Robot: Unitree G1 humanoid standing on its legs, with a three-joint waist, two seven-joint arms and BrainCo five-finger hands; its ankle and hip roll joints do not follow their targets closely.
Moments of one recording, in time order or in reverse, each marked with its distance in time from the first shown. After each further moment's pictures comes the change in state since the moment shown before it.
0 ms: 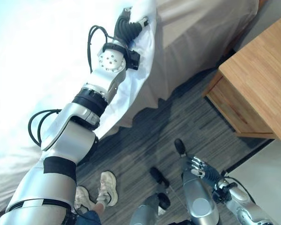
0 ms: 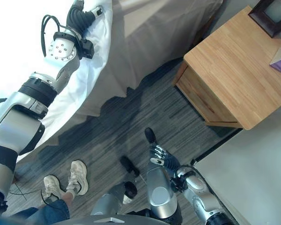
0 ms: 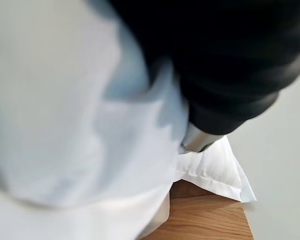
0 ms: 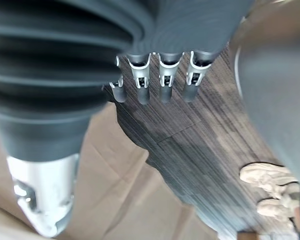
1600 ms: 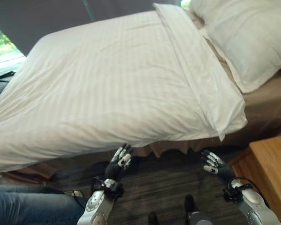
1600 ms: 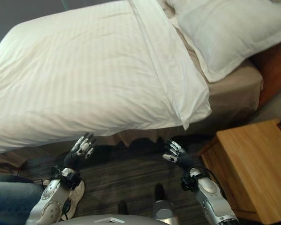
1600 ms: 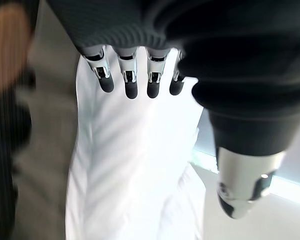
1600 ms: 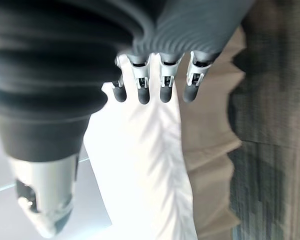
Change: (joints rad) left arm 1.582 -0.174 0.510 -0.734 0.111 0.023 -0.209; right arm 0.065 -0.011 -0.160 -0.052 -0.068 -0.035 -0.086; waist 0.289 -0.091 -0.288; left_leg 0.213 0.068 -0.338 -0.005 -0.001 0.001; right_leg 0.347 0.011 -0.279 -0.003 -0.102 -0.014
